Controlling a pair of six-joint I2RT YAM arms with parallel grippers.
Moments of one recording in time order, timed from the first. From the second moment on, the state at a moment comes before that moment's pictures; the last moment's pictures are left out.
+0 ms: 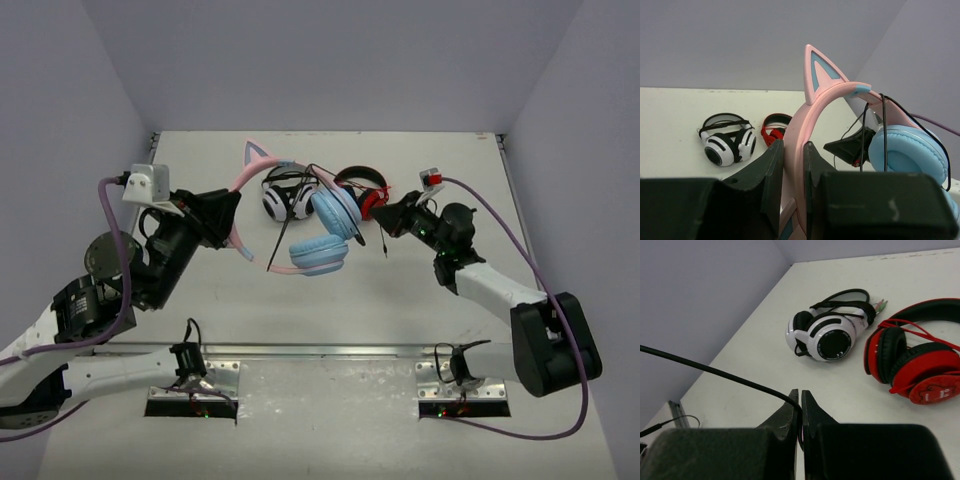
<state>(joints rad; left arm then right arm) -1.09 0.72 1.27 -0.44 -0.78 -0.29 0.24 1.28 0.48 0.76 -0.49 0.50</state>
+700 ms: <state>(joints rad) -1.09 0.85 1.17 0.04 -1.00 -0.43 0.77 1.16 0.43 0.81 -0.27 0.51</state>
